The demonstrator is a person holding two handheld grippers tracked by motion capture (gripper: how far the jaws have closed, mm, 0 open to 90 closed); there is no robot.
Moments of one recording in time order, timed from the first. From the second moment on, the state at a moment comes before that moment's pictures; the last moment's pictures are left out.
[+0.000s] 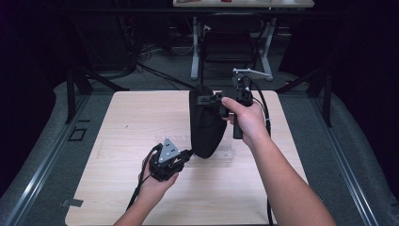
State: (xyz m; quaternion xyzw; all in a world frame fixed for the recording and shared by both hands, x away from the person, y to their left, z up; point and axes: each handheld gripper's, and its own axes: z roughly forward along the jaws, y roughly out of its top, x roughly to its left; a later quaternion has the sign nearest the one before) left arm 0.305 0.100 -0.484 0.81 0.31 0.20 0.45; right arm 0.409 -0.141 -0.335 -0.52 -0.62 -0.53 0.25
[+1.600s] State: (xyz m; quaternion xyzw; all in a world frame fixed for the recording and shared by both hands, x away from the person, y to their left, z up) left arm 0.304 0.125 -0.520 0.81 0.34 0.22 0.42; right arm 0.387 -0.182 -0.313 -0.51 -0.63 -0.56 0.19
